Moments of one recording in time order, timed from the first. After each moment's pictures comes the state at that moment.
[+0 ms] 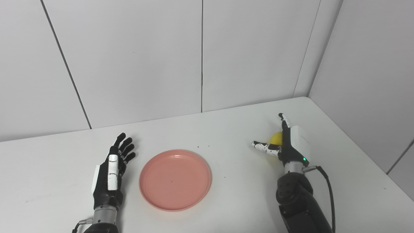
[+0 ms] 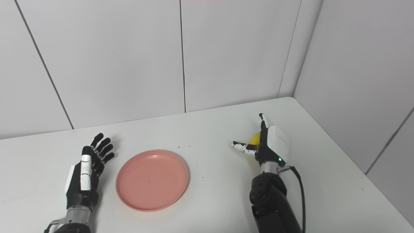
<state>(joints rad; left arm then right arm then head) -0.33 -0.04 -0.02 0.31 -0.09 -0.17 -0.07 -0.33 -0.18 -0.09 0.15 -0.65 0.41 -0.29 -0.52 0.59</state>
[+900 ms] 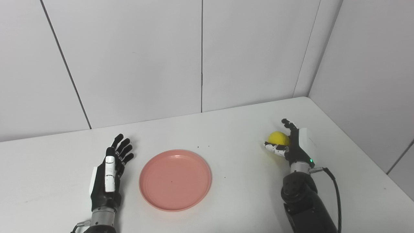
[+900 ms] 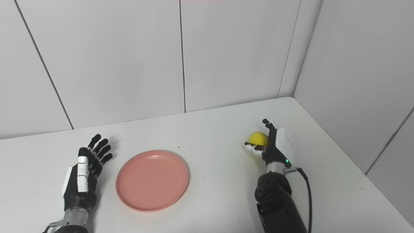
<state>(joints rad) -0.32 -0.04 -0.02 0.29 -0.11 -0.16 -0.07 -0.33 -0.19 -0.11 0.15 -0.53 0.40 -0.36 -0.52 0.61</state>
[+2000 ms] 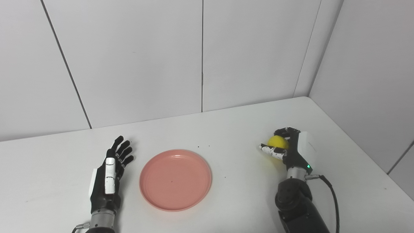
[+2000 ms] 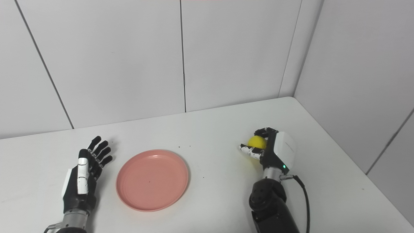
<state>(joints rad) -0.31 -0.04 -0.02 0.26 -0.08 -0.14 -0.06 -0.30 -0.16 -0.08 0.18 -0.53 0.30 -0.52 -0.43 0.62</state>
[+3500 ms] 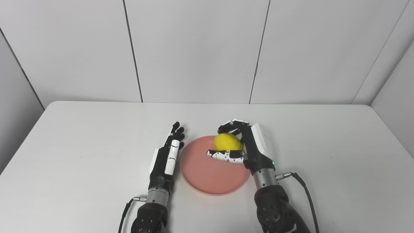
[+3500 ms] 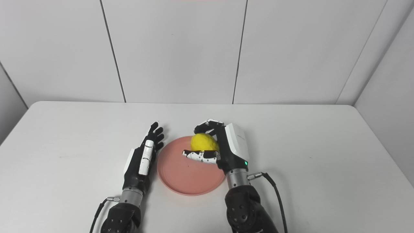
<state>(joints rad) -0.24 -0.13 -0.09 0.20 0.04 -0.07 0.01 -0.34 -0.04 0.31 0.05 -0.56 0.10 -0.21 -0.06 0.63</state>
